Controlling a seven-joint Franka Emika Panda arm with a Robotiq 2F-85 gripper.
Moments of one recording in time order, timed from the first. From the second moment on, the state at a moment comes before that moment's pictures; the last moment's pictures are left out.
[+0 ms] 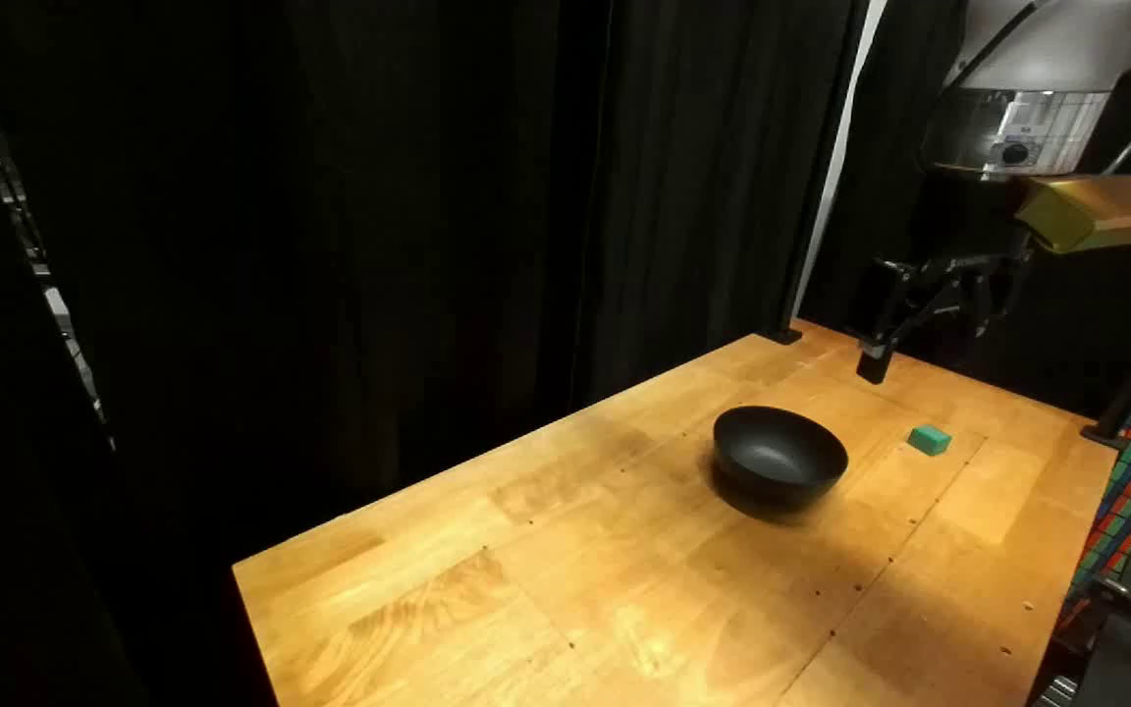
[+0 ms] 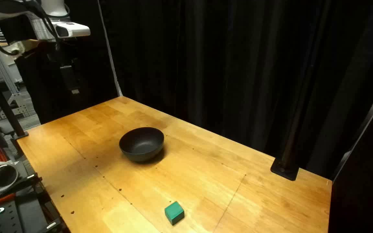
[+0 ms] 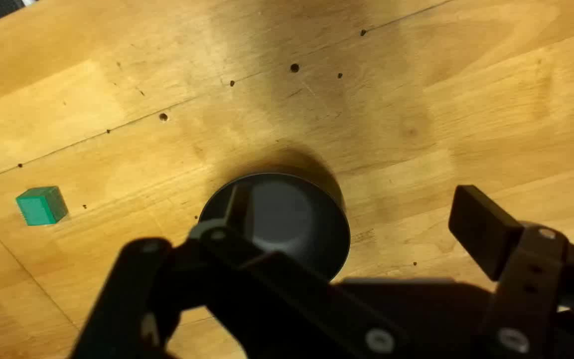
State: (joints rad) arm -0.01 -0.35 0.27 -2.55 0.02 2.22 0.52
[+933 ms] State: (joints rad) arm -0.18 -0.13 0.05 -2.54 -0.05 2.40 0.63
